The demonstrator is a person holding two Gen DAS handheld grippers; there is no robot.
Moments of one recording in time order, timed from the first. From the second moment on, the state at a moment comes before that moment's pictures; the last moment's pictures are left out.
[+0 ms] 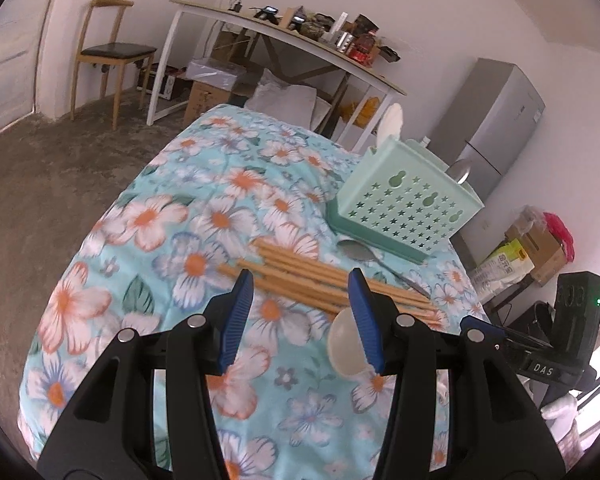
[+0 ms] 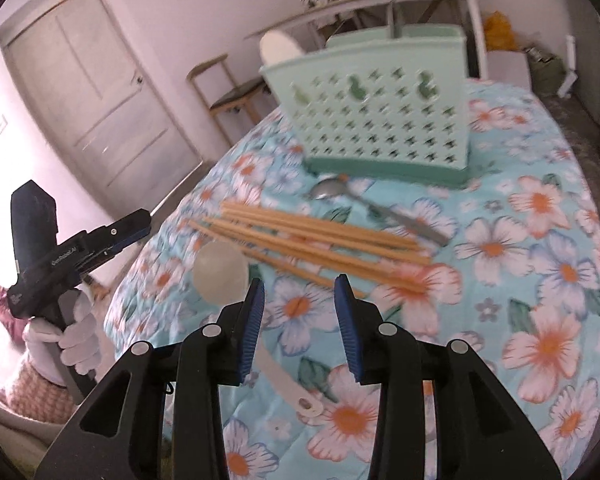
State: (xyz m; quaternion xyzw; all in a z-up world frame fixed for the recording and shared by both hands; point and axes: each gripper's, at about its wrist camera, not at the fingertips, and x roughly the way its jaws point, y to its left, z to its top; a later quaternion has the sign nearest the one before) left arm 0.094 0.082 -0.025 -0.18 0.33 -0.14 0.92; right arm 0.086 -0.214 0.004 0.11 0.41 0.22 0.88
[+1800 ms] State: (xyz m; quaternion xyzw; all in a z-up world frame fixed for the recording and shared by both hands) left arm 0.210 -0.095 -0.069 0.35 0.34 -0.26 0.83; right arm 0.124 -0.276 -0.028 0.19 0.36 0.19 0.89
